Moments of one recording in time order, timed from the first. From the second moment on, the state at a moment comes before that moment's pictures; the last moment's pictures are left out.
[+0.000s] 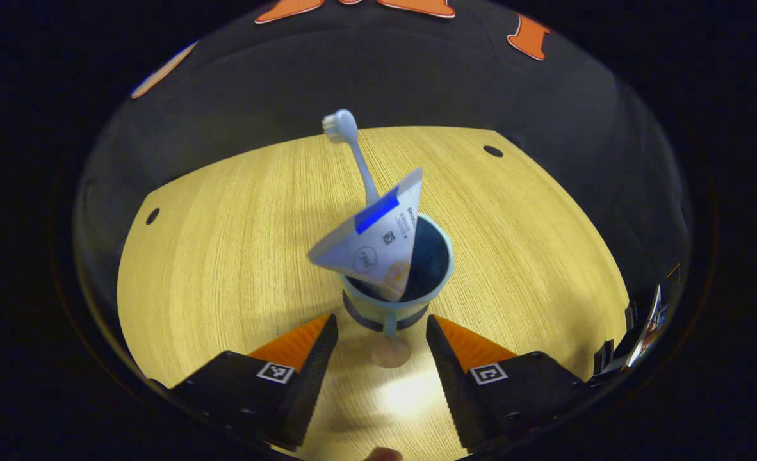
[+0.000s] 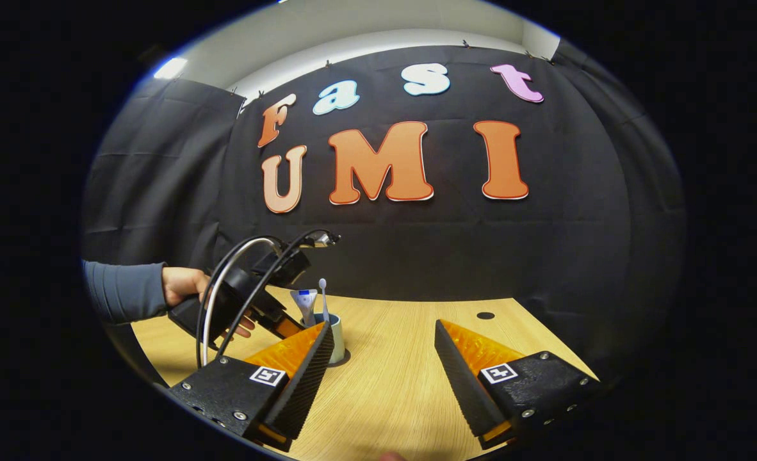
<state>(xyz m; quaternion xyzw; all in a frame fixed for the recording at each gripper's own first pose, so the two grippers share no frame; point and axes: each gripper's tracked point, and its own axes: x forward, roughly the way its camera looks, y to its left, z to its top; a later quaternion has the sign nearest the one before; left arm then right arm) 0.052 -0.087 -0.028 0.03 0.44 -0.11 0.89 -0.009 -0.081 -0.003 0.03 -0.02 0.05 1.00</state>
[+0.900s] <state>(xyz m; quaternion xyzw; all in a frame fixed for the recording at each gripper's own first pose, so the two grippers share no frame) 0.000 -0.027 0.092 0.03 -0.03 0.03 1.00 0.015 0.009 0.043 0.00 -0.08 0.05 1.00</state>
